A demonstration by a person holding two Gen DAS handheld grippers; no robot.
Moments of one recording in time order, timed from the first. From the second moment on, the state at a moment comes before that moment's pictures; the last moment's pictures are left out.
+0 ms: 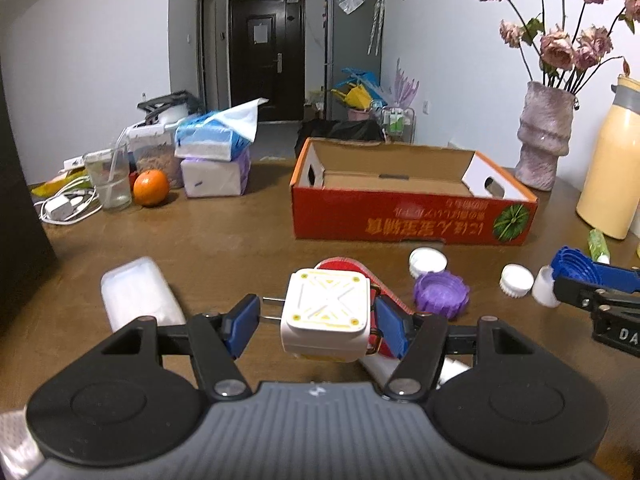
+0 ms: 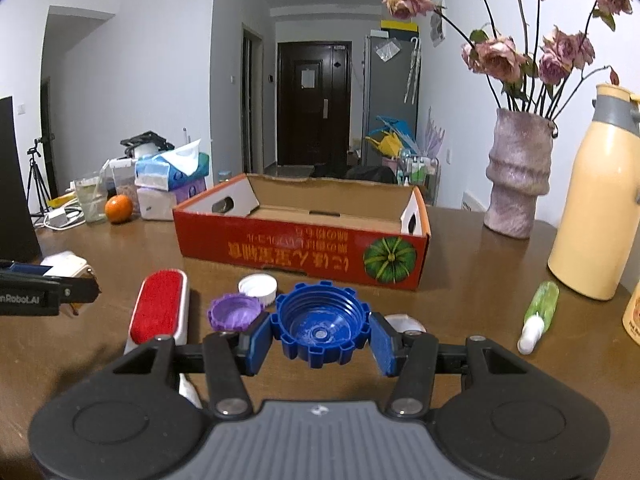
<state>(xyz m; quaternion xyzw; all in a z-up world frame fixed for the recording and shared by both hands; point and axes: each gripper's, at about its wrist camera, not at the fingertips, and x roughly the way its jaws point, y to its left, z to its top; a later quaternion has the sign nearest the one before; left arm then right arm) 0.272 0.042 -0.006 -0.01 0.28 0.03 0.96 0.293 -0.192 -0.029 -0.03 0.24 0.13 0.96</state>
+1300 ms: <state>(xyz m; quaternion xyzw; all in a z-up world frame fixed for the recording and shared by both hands) 0.390 -0.003 0.024 -0.02 0.25 0.04 0.97 0.403 -0.174 0.007 -0.01 0.20 0.12 0.97</state>
